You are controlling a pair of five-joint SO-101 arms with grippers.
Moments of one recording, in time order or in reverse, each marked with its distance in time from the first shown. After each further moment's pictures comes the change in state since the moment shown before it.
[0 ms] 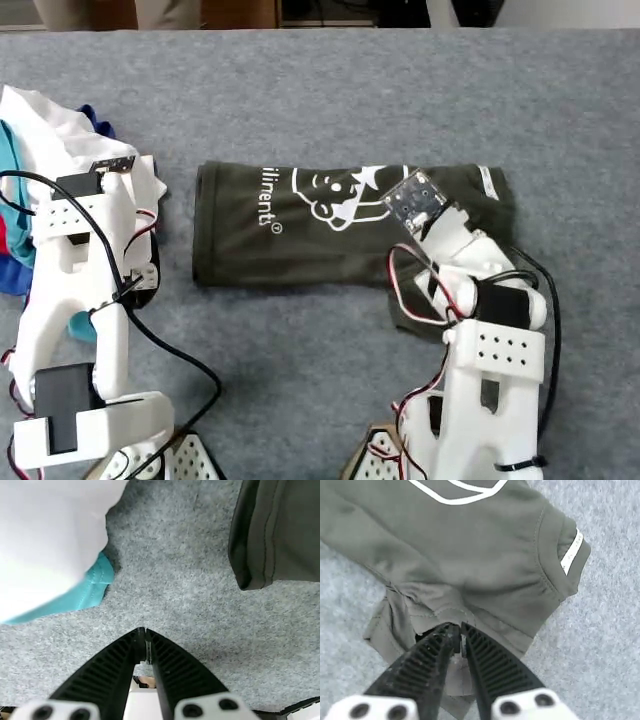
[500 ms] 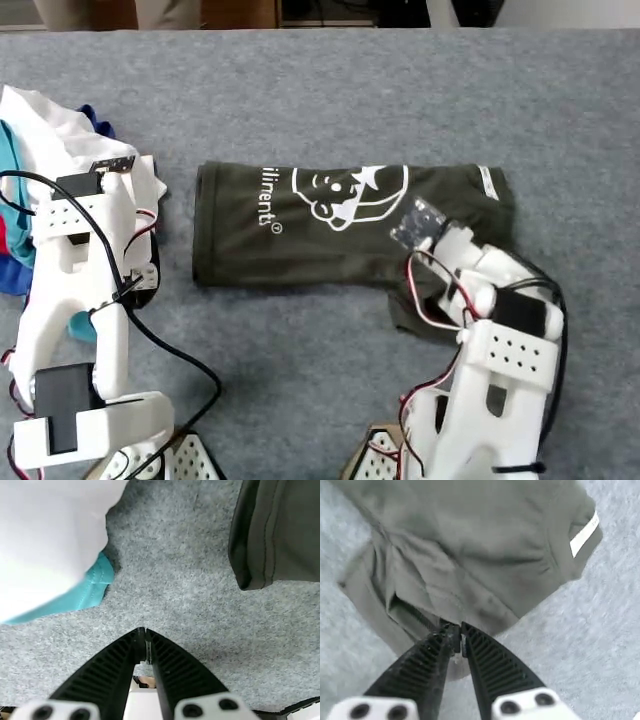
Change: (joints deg) left arm 0.0 0.0 0.0 0.0 0.0; right arm 10.2 0.0 3.7 0.0 22.2
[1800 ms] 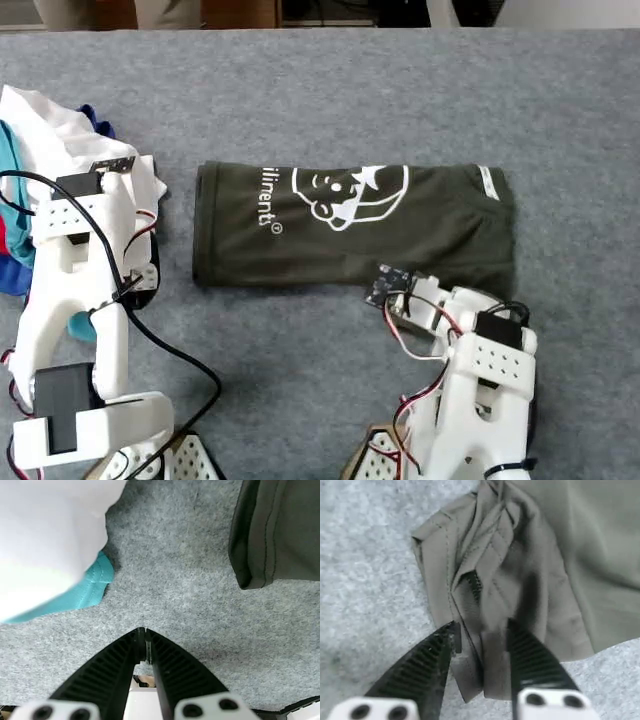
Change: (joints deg) left arm 0.0 0.1 0.0 0.2 0.0; right arm -0.1 0.0 17.1 -7.8 16.2
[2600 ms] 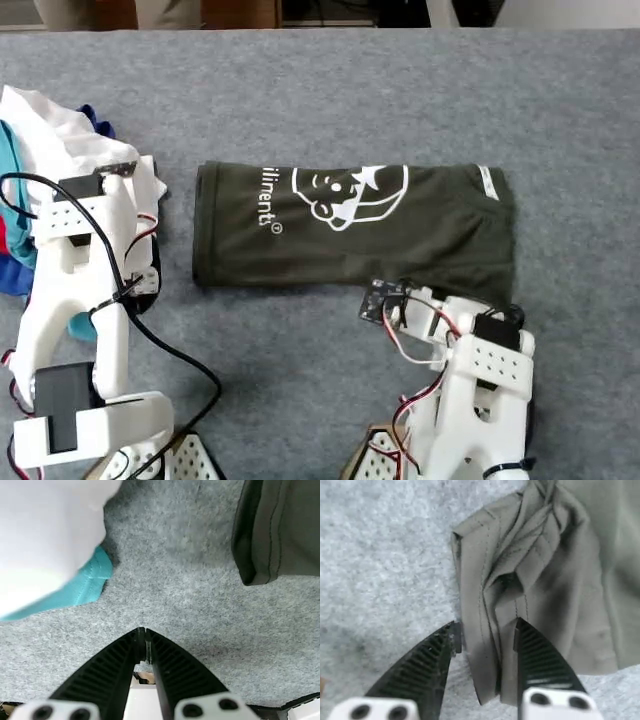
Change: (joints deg) left arm 0.0 0.0 1.8 0.0 0.0; right arm 0.0 0.0 2.5 1.8 4.5
